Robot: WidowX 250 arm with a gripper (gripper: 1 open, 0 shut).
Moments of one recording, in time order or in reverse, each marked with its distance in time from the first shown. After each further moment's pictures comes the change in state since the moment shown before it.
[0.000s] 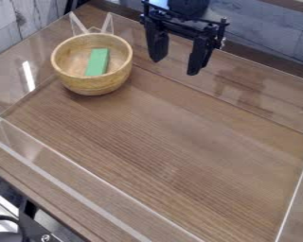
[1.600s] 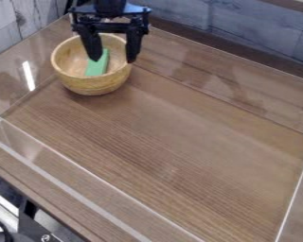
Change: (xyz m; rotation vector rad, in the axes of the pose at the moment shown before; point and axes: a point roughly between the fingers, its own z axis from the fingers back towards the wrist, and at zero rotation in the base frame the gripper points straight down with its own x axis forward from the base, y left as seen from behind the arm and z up) arm -0.003 0.105 -0.029 -0.086 -0.008 0.415
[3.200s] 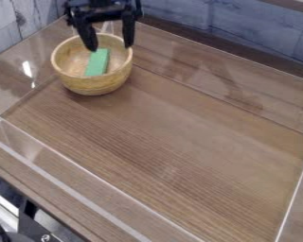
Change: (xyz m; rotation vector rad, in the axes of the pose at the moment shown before) arm 0.021 0.000 0.005 -0.056 -0.060 0.162
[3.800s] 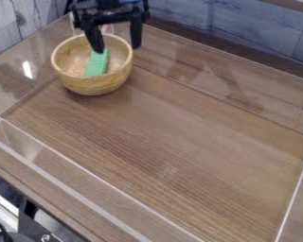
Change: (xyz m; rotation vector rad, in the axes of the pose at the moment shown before) arm 0.000 -0.003 0.006 -0.001 0.007 0.073
